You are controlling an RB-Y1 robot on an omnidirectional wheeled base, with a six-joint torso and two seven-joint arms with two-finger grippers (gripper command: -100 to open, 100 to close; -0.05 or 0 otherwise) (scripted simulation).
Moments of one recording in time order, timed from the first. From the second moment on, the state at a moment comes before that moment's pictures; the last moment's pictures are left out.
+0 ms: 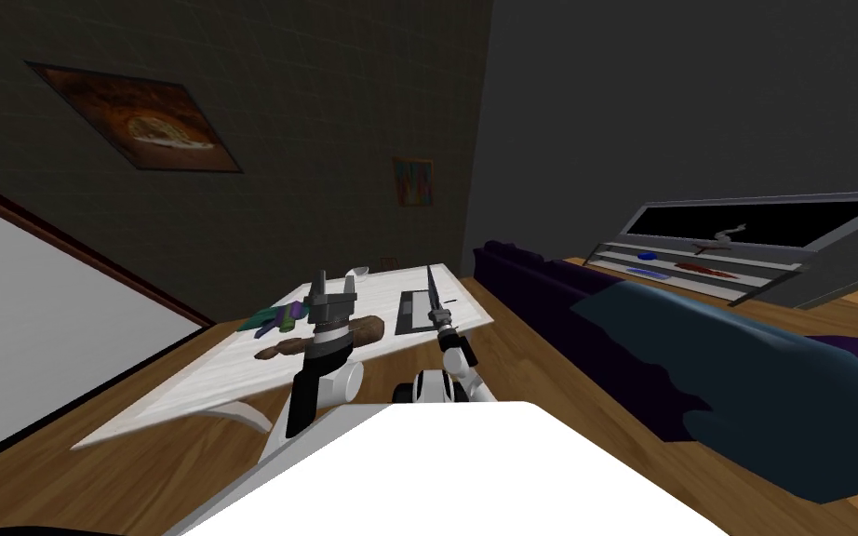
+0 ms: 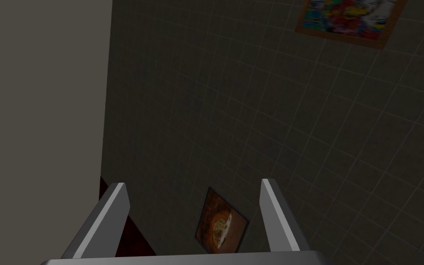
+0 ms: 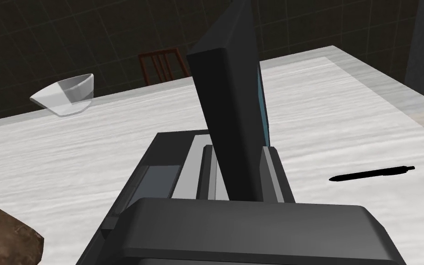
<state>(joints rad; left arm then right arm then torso) 0.45 0.00 -0.01 -2.34 0.04 -0.49 0.16 0.03 -0.04 0.54 -1.50 -1.16 -0.33 -0.67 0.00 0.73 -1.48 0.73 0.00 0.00</state>
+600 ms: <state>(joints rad) 0.45 0.00 -0.01 -2.34 0.04 -0.49 0.16 0.00 -0.07 0.55 -1.41 -1.04 -0.42 -0.65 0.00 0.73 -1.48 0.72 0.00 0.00</state>
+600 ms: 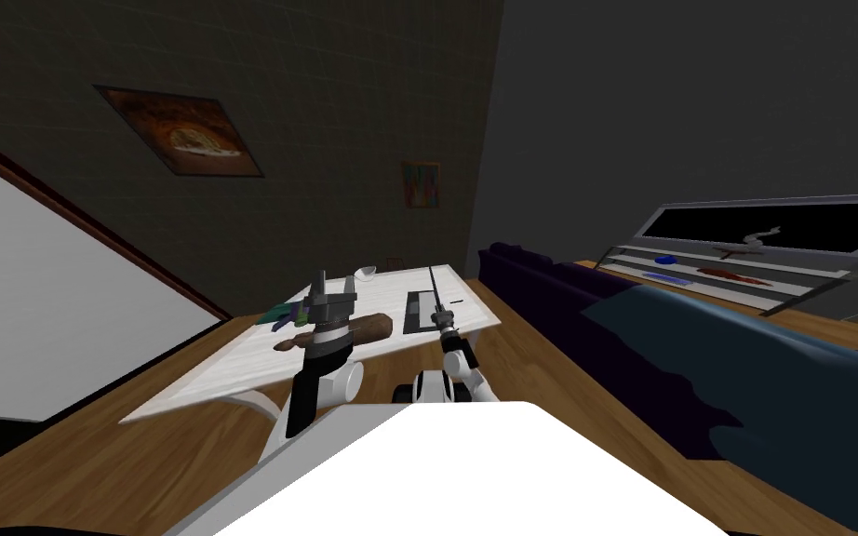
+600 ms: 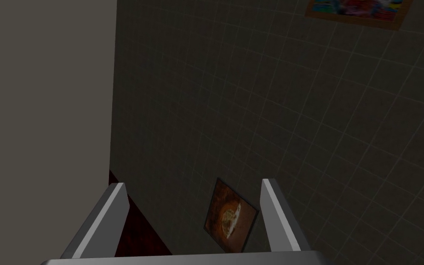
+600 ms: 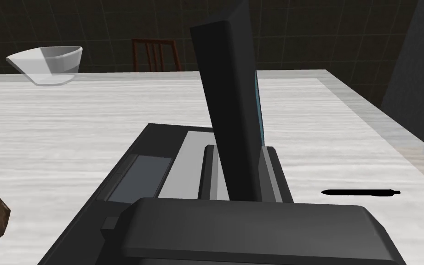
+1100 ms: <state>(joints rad) 0.45 0.00 -0.01 -2.34 0.04 -0.49 0.16 0.00 -0.08 0.56 -1.34 -0.95 -0.50 -0.62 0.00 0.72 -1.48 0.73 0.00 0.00</state>
